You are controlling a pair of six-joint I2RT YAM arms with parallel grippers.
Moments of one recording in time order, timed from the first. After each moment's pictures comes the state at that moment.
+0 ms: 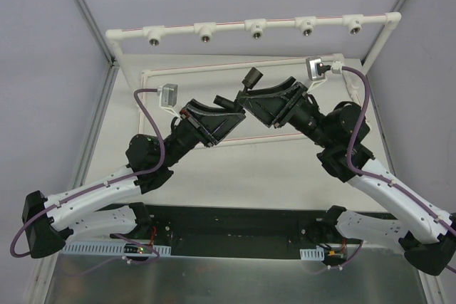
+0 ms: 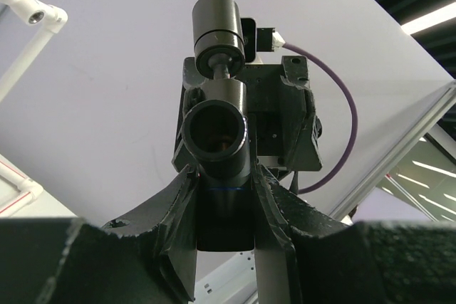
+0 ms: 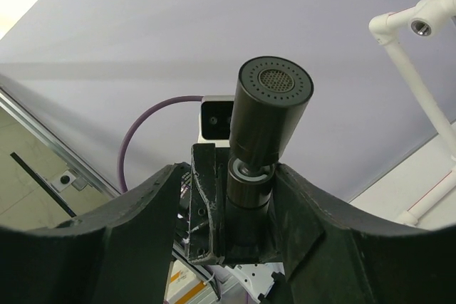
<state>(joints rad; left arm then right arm) -1.00 0.95 0.76 0.77 0.04 -0.91 0.85 0.98 1.08 0.34 -0.25 0.91</state>
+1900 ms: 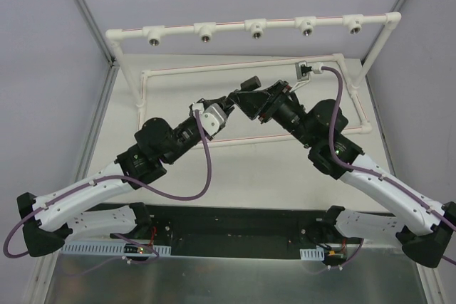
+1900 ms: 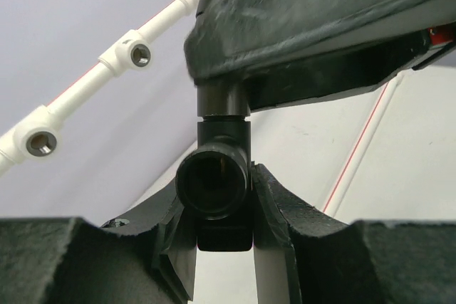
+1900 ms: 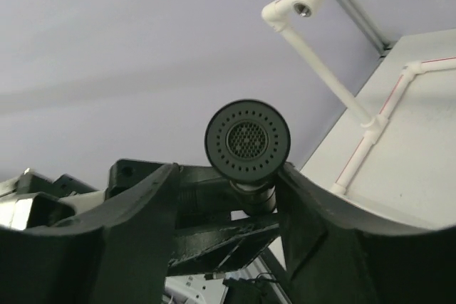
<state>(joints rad) -1.02 0.96 0.97 0.12 -0.17 0.47 0.89 1.04 1.08 0.16 0.01 0.86</state>
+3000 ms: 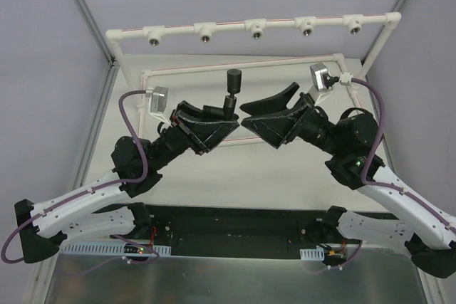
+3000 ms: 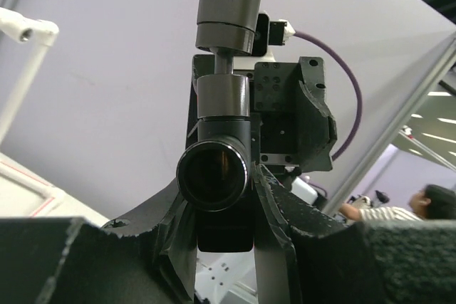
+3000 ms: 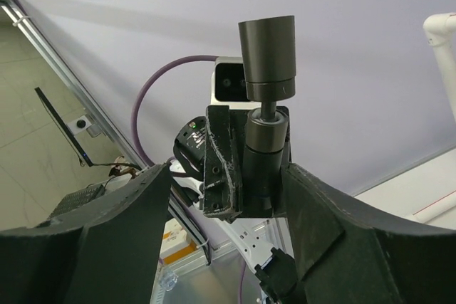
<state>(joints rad) -1.02 0.84 0.80 0.62 0.09 -0.74 0.92 0.91 1.08 0.30 -0.34 0.79</state>
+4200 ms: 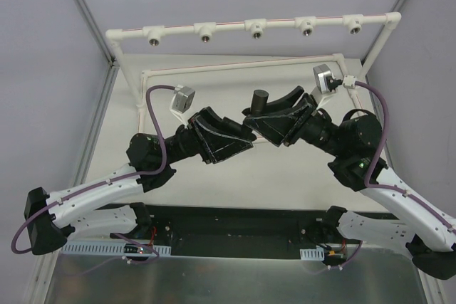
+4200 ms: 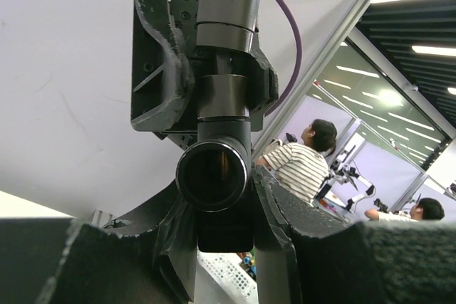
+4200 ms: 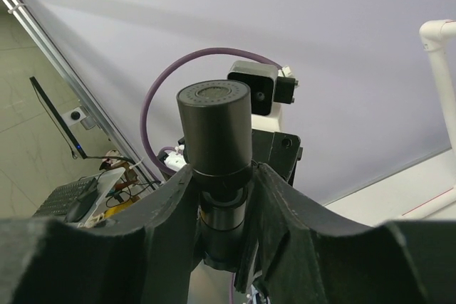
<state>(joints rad) -1.02 0.98 0.80 0.82 0.39 -1.00 0.92 0.89 1.08 0.28 -0.36 0.74</state>
